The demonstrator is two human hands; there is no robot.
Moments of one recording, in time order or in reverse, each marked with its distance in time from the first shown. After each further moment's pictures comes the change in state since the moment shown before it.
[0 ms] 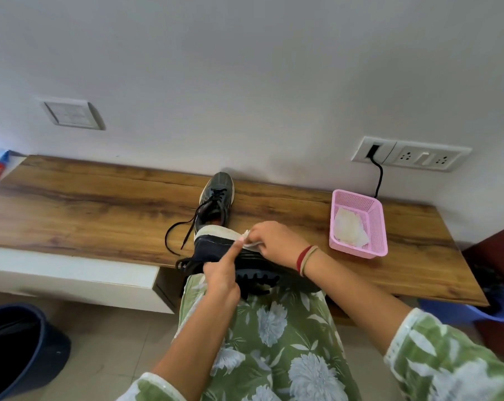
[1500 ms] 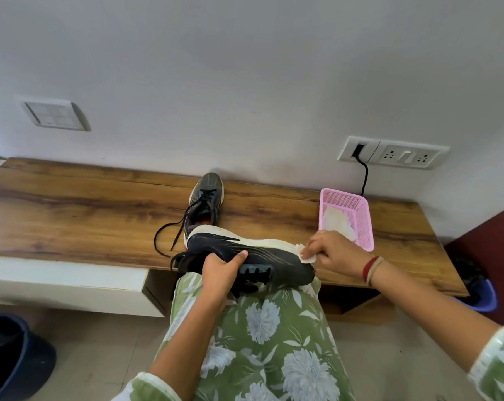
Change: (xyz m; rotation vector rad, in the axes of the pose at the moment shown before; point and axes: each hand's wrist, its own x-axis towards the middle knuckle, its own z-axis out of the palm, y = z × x) left_hand 0.013 -0.010 -0.013 0.727 -0.208 0.409; right_hand -0.097 0.087 -0.004 0.110 0.069 0.209
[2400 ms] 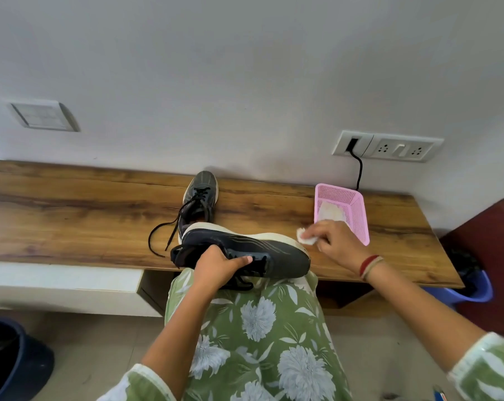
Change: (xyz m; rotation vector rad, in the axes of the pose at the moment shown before) left_hand 0.014 0.009 -0.004 0.504 -0.153 0.073; right_hand -0.005 0.005 -0.002 0.154 0.282 0.090
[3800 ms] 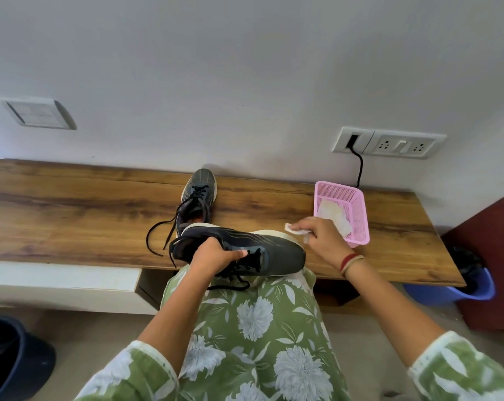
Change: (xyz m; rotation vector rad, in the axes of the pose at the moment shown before) left_hand 0.029 0.007 -0.005 0.084 -0.109 -0.064; right_hand 0.018 -0.001 0.023 0.098 0.008 0.080
